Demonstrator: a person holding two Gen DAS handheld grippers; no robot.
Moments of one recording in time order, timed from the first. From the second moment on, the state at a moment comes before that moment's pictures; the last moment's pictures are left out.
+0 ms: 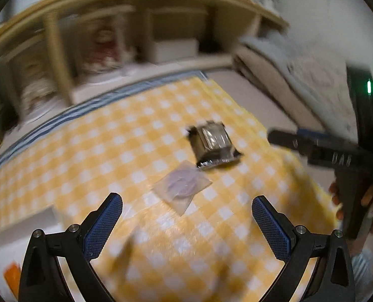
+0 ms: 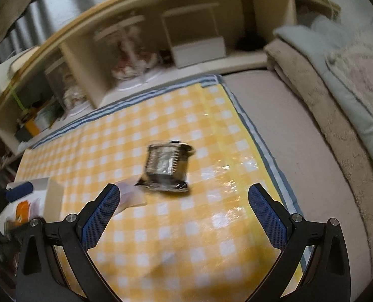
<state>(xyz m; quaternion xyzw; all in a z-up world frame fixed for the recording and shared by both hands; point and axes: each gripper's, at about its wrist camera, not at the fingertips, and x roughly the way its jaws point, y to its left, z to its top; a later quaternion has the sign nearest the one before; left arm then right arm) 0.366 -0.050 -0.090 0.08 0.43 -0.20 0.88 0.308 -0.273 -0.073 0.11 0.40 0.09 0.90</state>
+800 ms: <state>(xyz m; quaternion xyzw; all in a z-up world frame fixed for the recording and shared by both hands) 0.483 -0.128 -0.193 0.25 0.52 -0.31 0.76 0.388 -0.214 -0.142 0.12 0.48 0.11 0.86</state>
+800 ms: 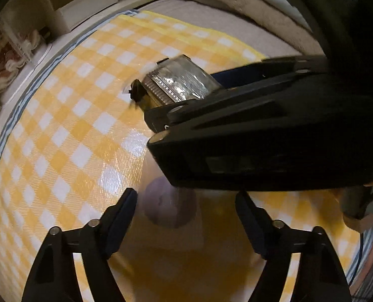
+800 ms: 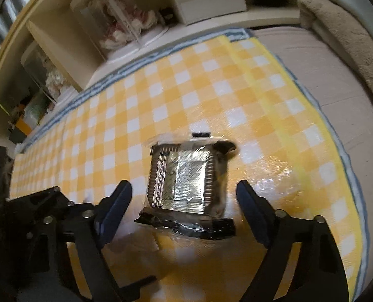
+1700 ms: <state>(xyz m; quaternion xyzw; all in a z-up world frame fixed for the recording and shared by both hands) 0.407 -0.051 -0.122 0.05 0.46 -0.21 0.86 0.316 -0.227 -0.067 0.11 0.44 0.12 0.88</state>
